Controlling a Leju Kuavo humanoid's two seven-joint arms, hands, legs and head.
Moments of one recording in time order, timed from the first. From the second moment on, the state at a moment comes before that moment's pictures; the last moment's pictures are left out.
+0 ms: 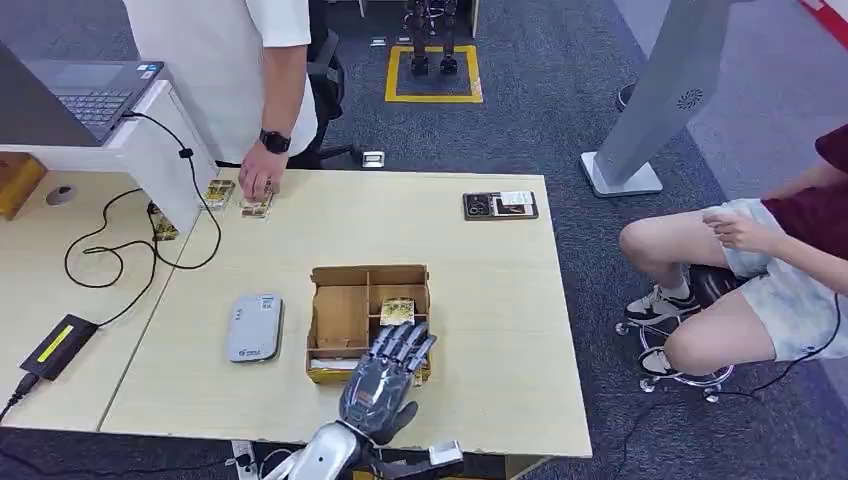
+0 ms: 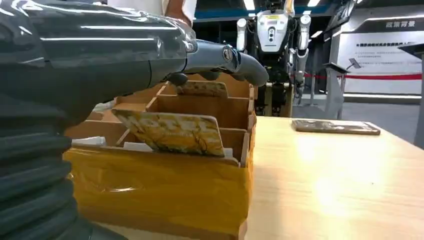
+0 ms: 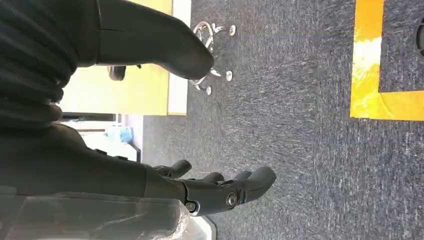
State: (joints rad) left arm -0.17 -0.08 -0.78 -1.12 -1.32 0.44 0.24; right arm -0.03 0.14 -1.37 -0.30 1.57 -0.11 0.16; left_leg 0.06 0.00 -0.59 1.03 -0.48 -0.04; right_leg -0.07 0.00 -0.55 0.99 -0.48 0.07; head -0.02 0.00
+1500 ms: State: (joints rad) left arm -0.13 -0.15 -0.57 -1.21 -1.04 0.69 -0.07; right arm -0.03 0.14 -1.37 -0.30 1.57 -0.13 0.15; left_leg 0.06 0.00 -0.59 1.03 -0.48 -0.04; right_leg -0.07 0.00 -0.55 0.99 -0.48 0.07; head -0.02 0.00
